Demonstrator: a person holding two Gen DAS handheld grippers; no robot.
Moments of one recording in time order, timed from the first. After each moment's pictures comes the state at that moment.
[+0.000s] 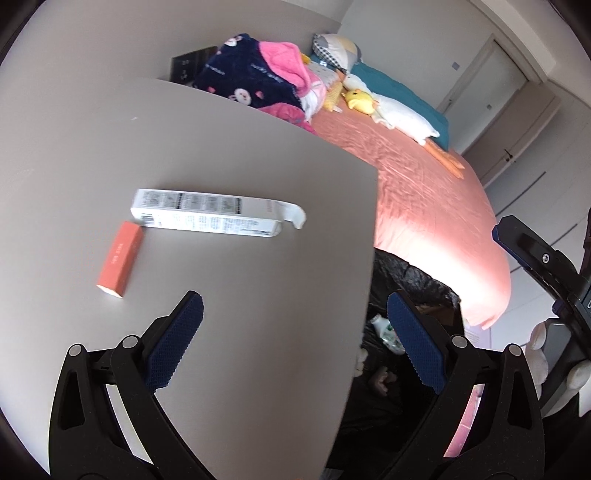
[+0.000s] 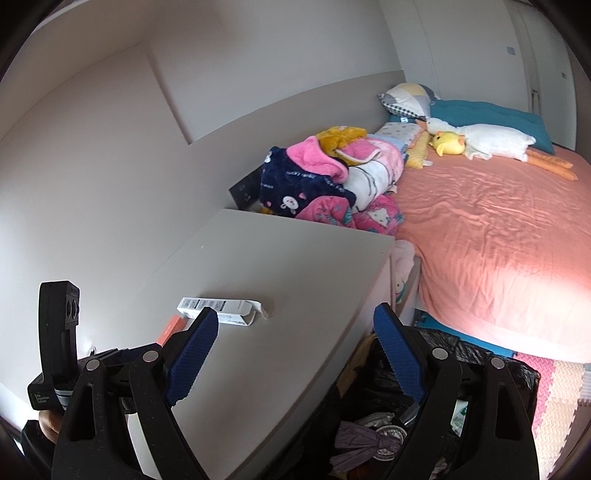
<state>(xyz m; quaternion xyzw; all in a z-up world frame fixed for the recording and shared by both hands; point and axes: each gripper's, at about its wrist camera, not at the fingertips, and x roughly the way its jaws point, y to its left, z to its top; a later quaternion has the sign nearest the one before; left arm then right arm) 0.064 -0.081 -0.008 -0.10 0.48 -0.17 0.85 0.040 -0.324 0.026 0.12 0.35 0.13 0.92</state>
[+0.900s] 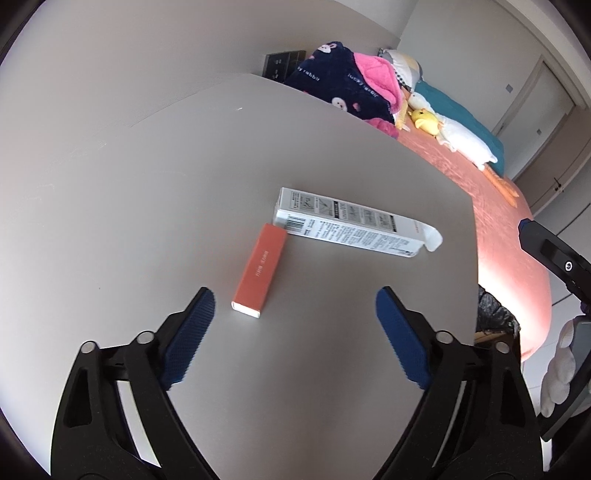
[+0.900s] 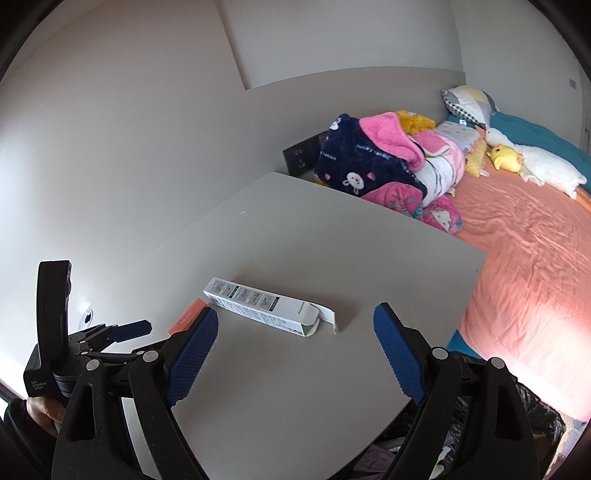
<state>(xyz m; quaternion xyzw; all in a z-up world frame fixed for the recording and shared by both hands) 0.089 0.007 -0.046 -0.09 0.48 -0.07 0.87 0.092 -0.227 -0.002 0.04 0.38 0.20 0.90</state>
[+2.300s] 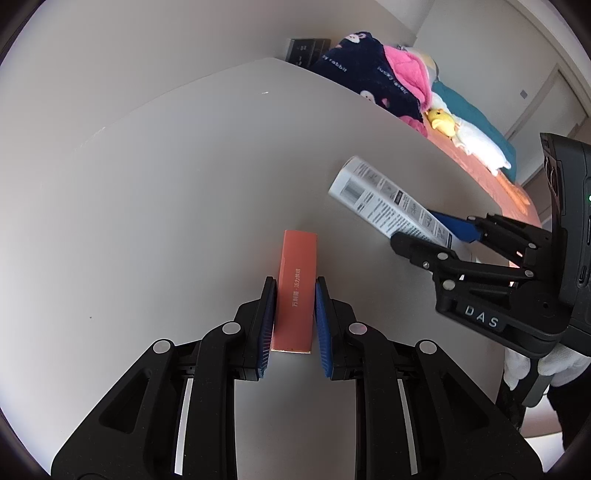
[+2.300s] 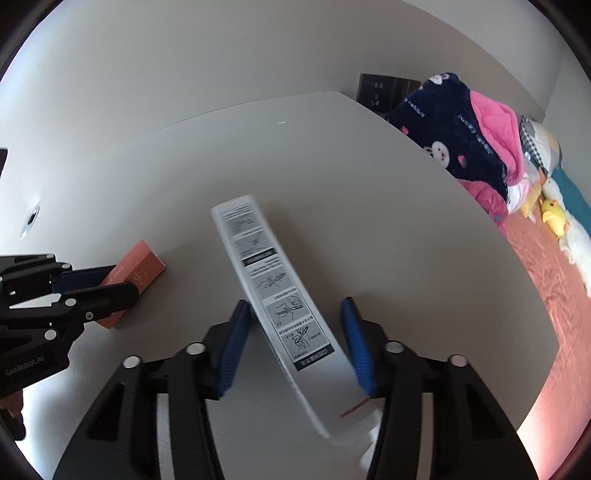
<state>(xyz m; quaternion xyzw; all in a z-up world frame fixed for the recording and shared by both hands) 0.113 0.038 -0.073 -0.11 0.49 -0.05 0.86 0.170 -0.125 -0.087 -0.14 0.46 0.25 0.84</state>
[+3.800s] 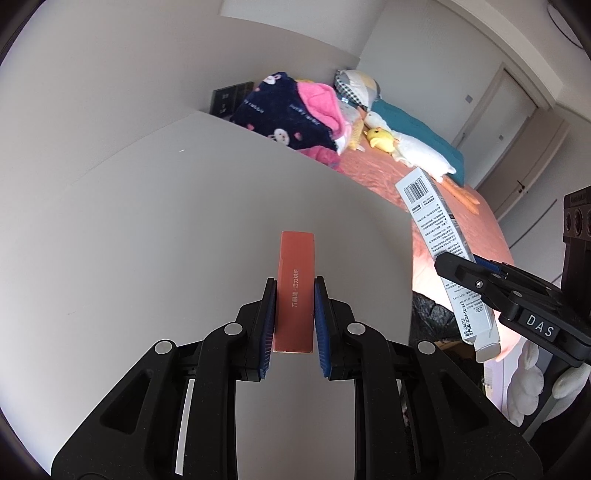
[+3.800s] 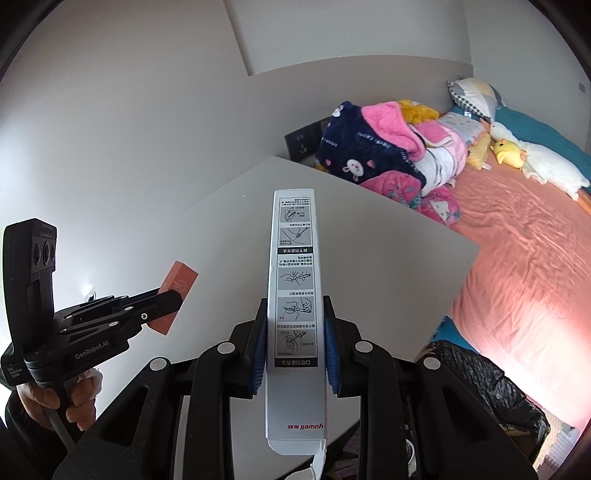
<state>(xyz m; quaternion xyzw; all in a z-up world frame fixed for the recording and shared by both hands) 0.078 -0.033 0.003 -0.11 0.43 -0.14 0.89 0.081 -0.249 0.010 0.03 0.41 0.20 0.89</state>
